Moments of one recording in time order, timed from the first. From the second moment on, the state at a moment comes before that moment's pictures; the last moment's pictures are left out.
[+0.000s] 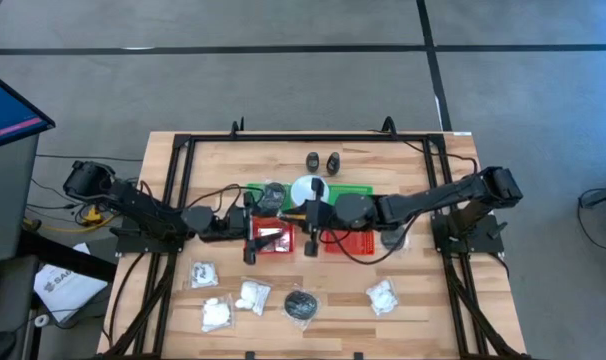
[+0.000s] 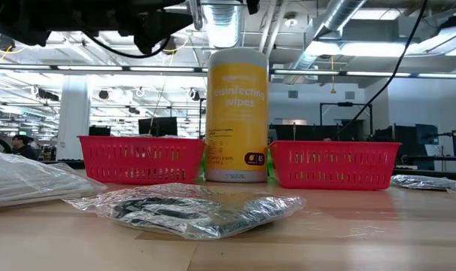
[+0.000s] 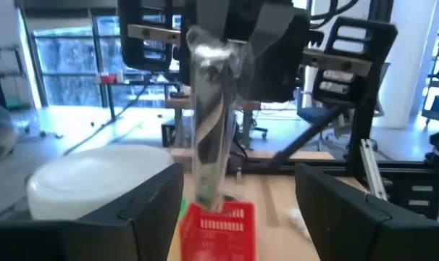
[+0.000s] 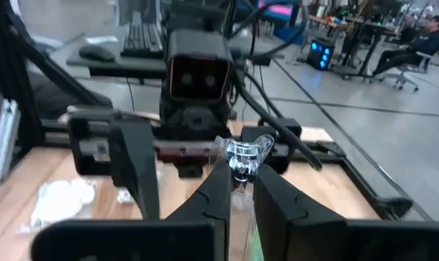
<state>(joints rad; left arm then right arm) -0.26 1.28 0.39 1.01 -0.36 0.05 0.19 1.64 1.22 0.23 0.31 -0.09</state>
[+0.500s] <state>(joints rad) -0.17 1.29 0.43 1.02 -0.31 0.06 0.17 1.64 1.22 0.27 0.28 -0.09</state>
